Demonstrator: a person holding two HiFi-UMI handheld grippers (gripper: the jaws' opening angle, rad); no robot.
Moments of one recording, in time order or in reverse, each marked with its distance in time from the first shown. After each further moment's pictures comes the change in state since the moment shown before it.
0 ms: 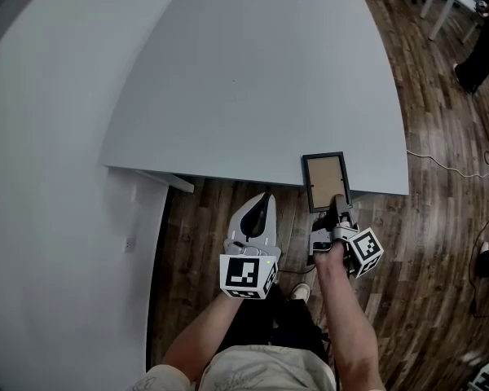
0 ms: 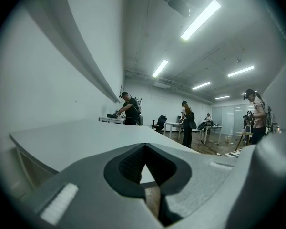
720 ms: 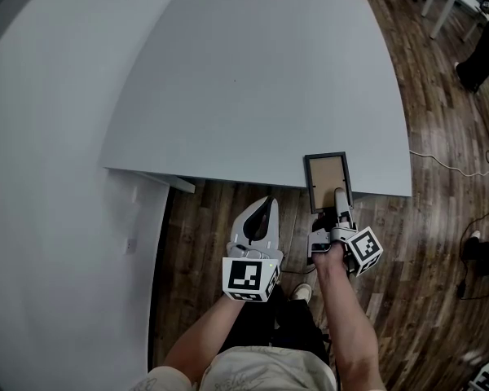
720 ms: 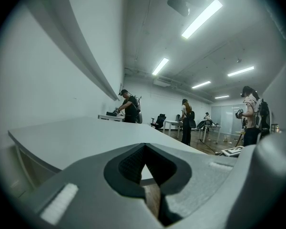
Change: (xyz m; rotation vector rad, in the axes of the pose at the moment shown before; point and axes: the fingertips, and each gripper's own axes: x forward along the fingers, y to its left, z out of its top) left arm 0.003 0.008 -0.013 -0.013 0.027 -0.011; right arm 0.015 0.009 -0.015 -0.073 0.033 0.059
